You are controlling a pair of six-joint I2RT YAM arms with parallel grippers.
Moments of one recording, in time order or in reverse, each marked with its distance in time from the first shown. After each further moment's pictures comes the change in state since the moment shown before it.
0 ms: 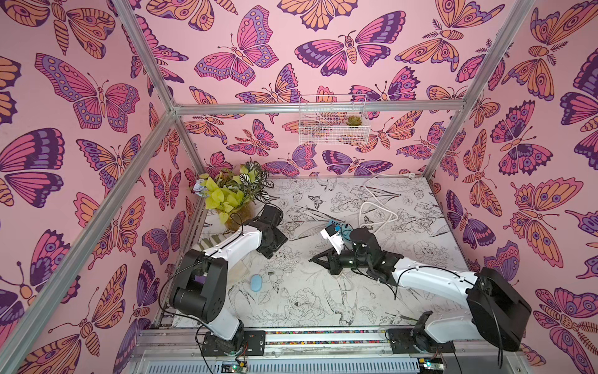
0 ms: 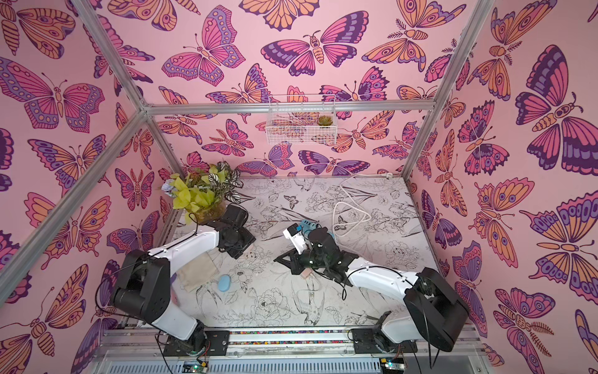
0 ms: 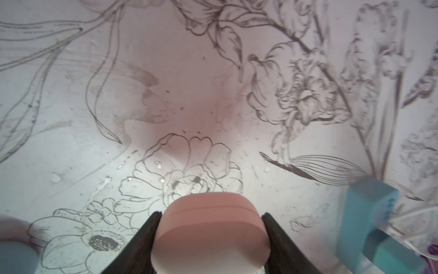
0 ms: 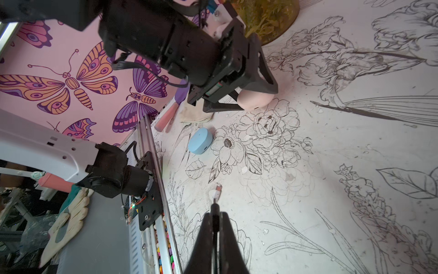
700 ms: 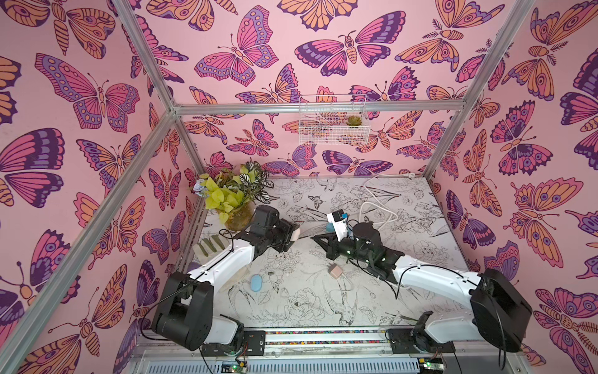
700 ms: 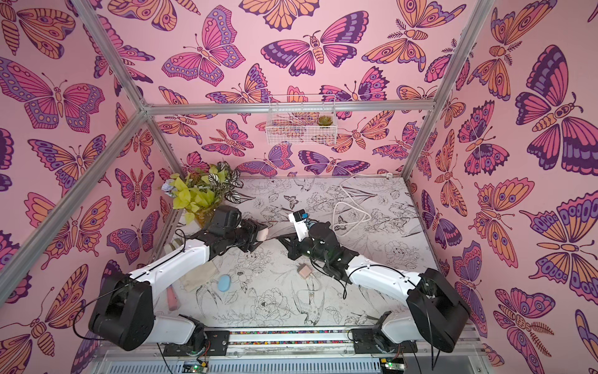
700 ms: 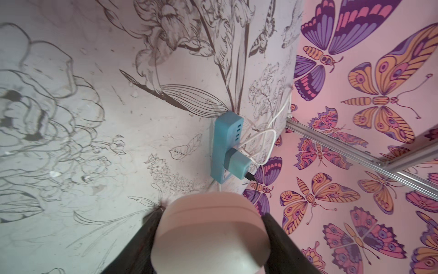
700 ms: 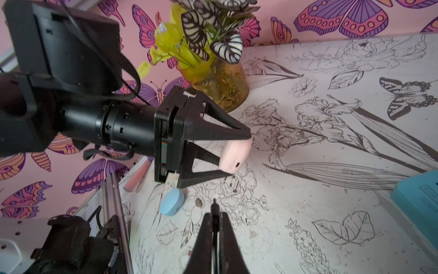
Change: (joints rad) left arm -0.031 -0.177 -0.161 0.437 0.318 -0.345; right arm -0.001 0.010 0.051 0.142 0.260 0.029
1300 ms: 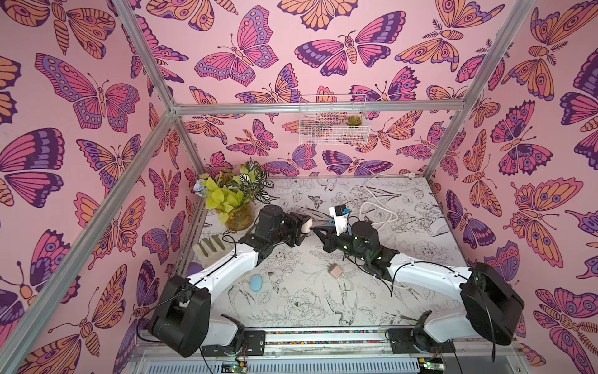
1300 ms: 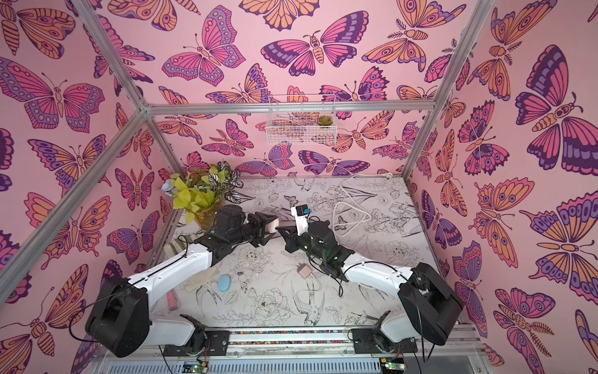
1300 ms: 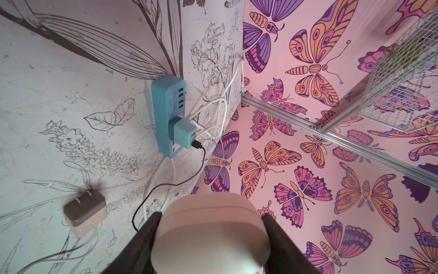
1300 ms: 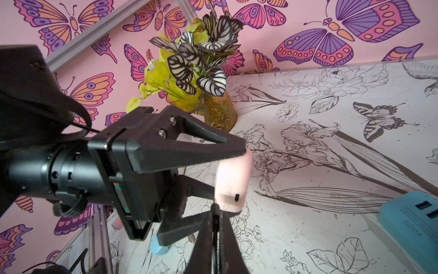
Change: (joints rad) left arm -0.086 -0.024 -0.023 0.244 0.019 -0.168; right arm 0.000 0.047 0.012 0.114 0.117 0.042
